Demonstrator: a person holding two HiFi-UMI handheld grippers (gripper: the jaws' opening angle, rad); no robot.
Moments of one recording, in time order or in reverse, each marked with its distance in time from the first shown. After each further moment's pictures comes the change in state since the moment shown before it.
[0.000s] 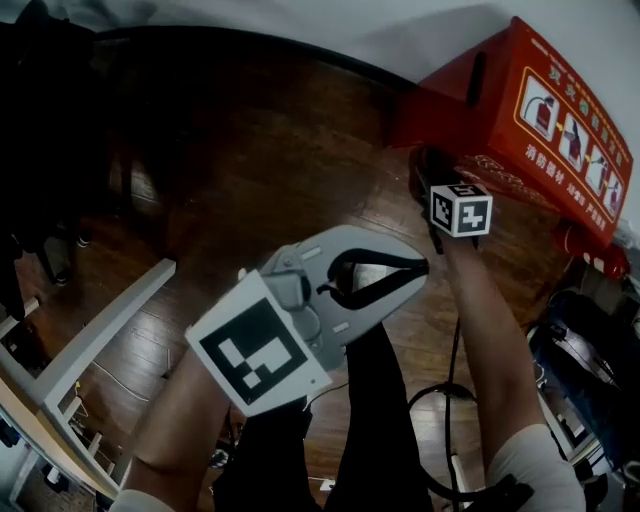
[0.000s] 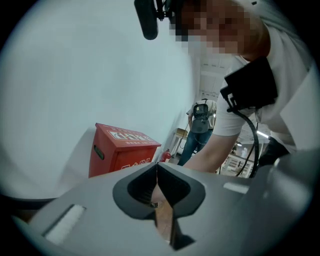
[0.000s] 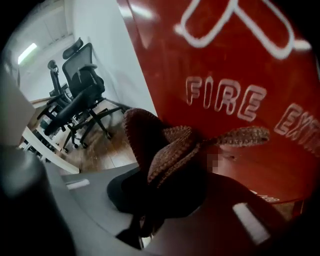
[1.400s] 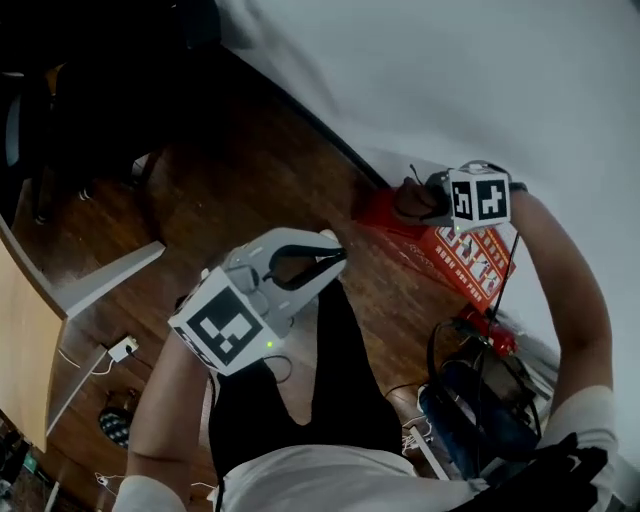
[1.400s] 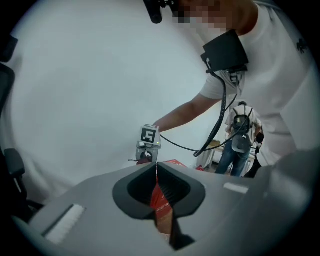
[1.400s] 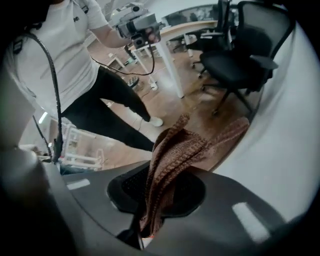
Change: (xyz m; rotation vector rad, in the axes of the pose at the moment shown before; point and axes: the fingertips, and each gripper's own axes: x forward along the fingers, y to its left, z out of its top) left arm -0.161 0.017 0.146 0.065 -0.127 0.453; right arm -0.229 0.133 0.230 -1.614 0.878 0.718
